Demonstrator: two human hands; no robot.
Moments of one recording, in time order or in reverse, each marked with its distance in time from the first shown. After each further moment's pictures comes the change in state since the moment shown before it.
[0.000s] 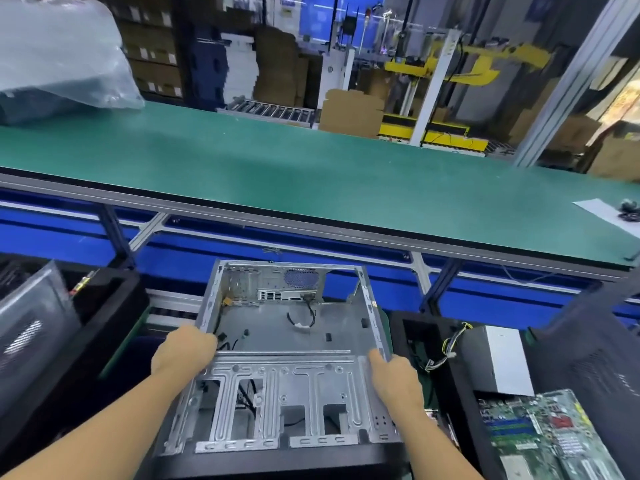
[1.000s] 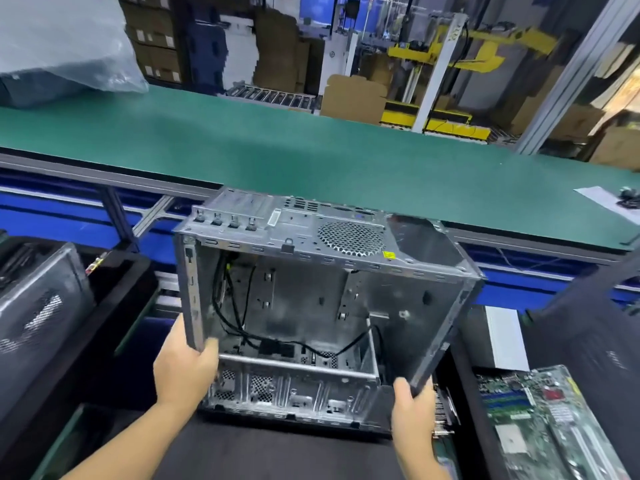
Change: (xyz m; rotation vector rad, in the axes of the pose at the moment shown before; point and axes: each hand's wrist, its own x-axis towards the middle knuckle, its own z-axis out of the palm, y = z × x) left_hand -0.067 -0.058 0.013 -0.600 0.338 0.349; right_hand -0.053 0.071 0.030 0.729 0.240 -0.129
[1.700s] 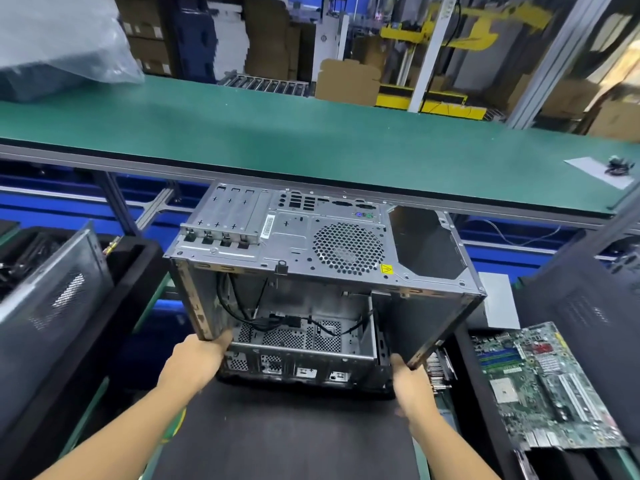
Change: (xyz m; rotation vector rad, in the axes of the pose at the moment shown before) left_hand -0.024 -0.008 -0.033 0.441 -0.408 -0.380; right_hand -0.032 0.006 -0.024 -0.177 -0.210 0.394
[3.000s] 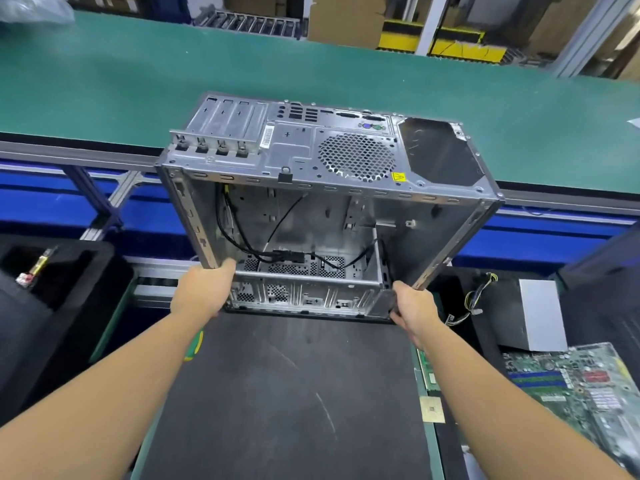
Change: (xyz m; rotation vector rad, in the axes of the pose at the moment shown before) left_hand 0.164 0.139 0.027 -0.160 0.090 0.058; right_hand 0.168 -0.140 0.053 0.155 -0.041 0.012
